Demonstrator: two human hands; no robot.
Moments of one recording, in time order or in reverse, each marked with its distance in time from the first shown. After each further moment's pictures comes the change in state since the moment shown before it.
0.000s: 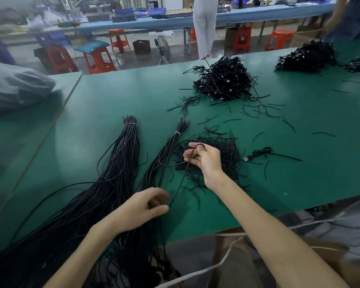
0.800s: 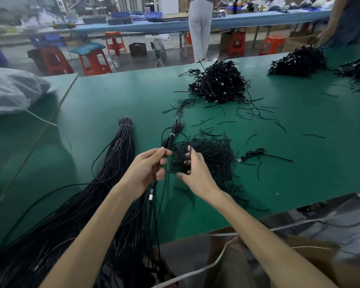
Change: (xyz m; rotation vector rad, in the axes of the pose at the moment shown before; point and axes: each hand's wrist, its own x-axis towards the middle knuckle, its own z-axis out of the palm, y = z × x) left_hand 0.060 0.057 -0.031 -1.058 0.254 -0.034; right_hand -0.027 0.013 -0.013 -0.844 -0.258 -0.214
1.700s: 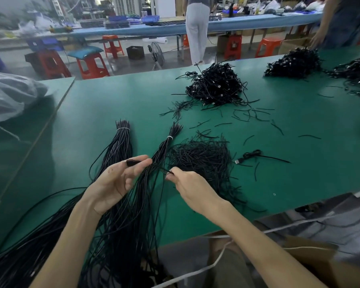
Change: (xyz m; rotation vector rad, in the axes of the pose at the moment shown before) left_hand -0.028 -0.004 -0.077 -0.246 -0.341 0.058; right_hand -0.031 -0.012 -0.002 -0.358 -0.106 -0.367
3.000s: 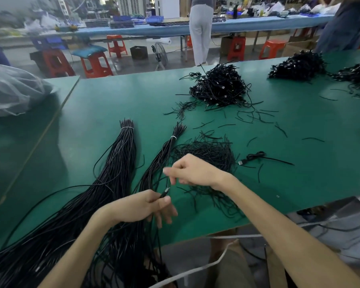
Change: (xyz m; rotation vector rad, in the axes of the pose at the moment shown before) left_hand -0.005 -0.023 0.057 1.118 -0.276 -0.280; right_hand 0.033 -0.017 -0.052 0.389 -0.327 0.133
